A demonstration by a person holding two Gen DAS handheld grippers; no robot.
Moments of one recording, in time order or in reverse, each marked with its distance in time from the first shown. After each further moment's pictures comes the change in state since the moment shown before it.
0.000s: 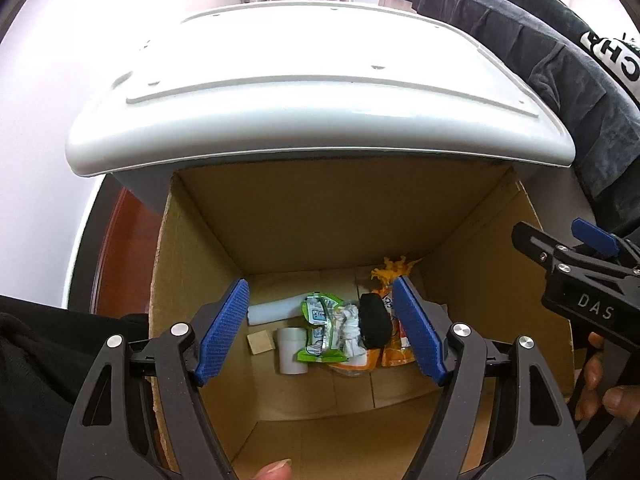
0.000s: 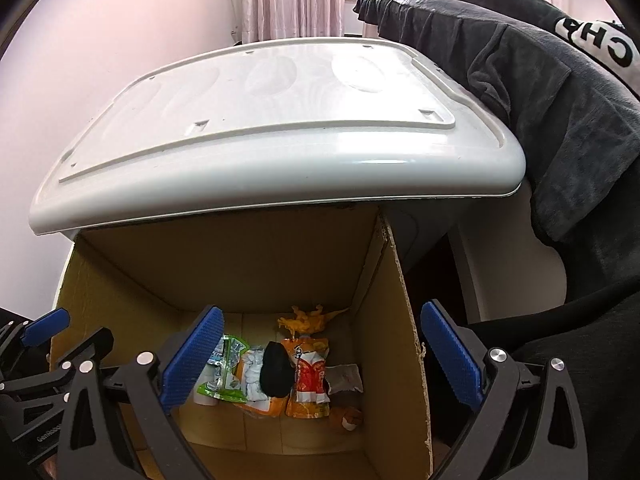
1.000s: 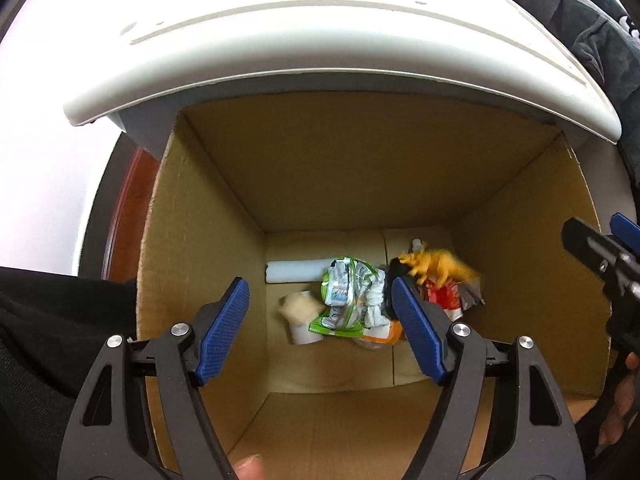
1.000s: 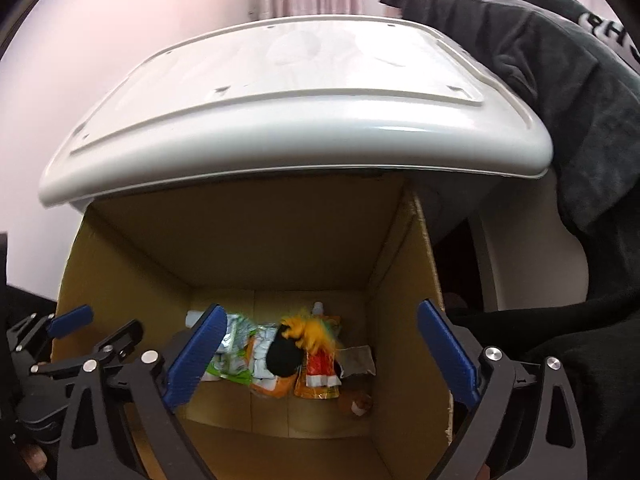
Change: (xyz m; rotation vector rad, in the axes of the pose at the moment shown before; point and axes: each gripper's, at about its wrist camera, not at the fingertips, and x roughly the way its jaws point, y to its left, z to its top) left arm 0.038 0.003 -0.009 -0.035 0.148 0.105; right arm 0.015 0.014 -0.010 -0.031 0.071 0.045
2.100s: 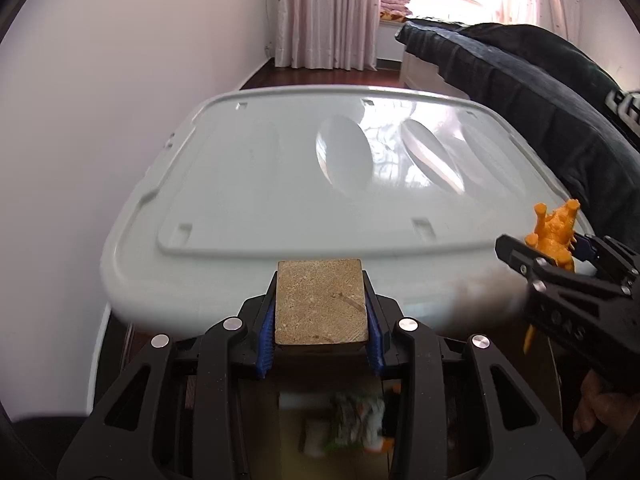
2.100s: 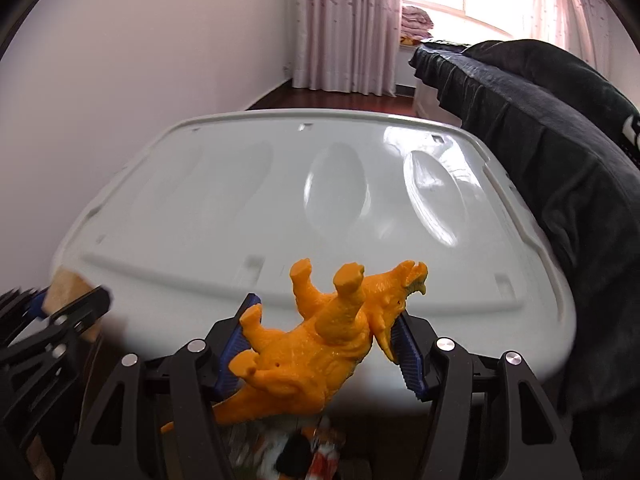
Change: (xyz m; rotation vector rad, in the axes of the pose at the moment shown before) left arm -0.082 0.009 0.083 0.003 -0.340 -0.017; right arm -0.026 0.018 0.099 -0.127 -0.223 0.070
